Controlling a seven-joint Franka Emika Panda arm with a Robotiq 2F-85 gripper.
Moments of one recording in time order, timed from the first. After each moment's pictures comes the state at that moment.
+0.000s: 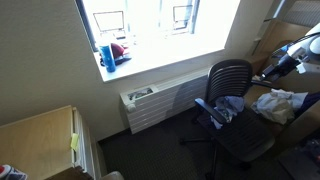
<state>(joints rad) 0.15 0.14 0.16 -2.45 0.32 2.82 -0.05</state>
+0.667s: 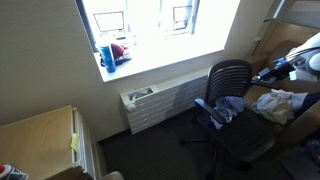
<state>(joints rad) 0.18 0.19 0.18 -2.52 0.25 3.10 0.18</state>
